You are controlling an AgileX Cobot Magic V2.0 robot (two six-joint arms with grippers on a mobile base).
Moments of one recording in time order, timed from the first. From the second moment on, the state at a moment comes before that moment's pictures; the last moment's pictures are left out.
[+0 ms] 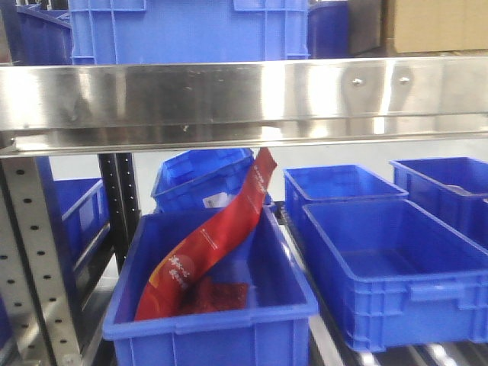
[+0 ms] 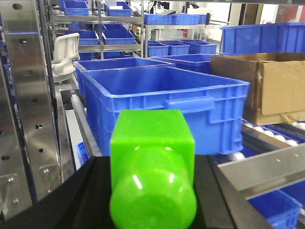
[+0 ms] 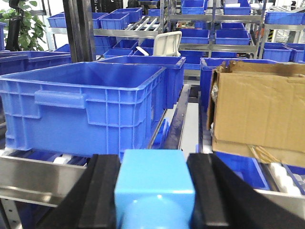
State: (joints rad) left arm -0.24 0.52 -0.79 -0.03 0.39 0.03; right arm 0.28 0.57 -0.78 0.19 0.35 -0.14
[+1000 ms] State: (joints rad) left arm -0.24 0.52 -0.79 -0.03 0.39 0.03; right arm 0.28 0.57 -0.78 0.19 0.35 -0.14
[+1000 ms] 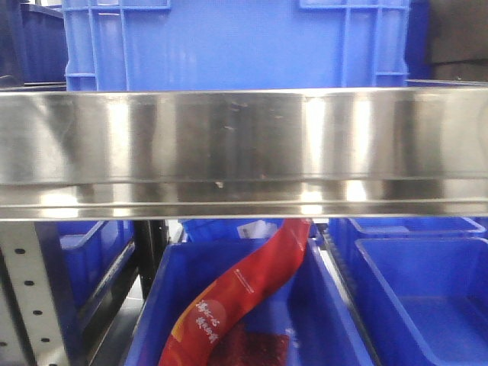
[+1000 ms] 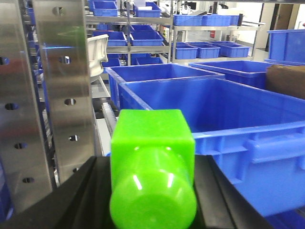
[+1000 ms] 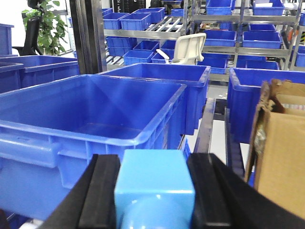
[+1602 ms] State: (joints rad) left arm -0.24 0.52 -0.79 -0.03 0.39 0.03; right arm 0.28 0.57 -0.78 0.19 0.35 -0.14
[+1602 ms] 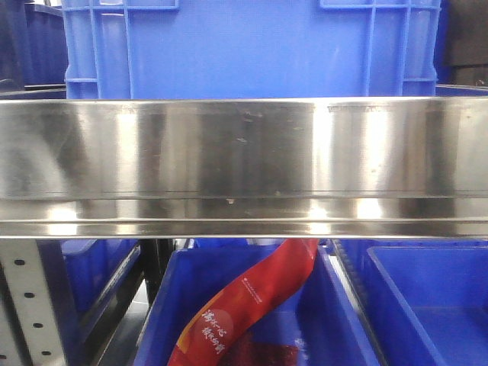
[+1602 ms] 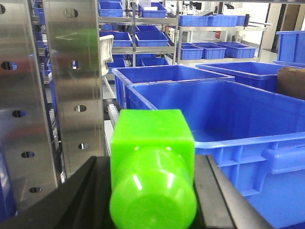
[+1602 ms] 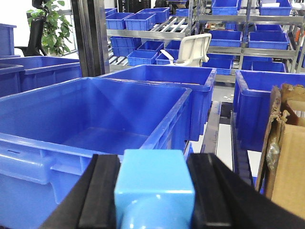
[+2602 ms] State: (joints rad) left arm -0.24 0.52 -0.79 -0.03 0.29 0.03; right arm 0.28 0.57 -0.78 0.19 0.27 -0.14
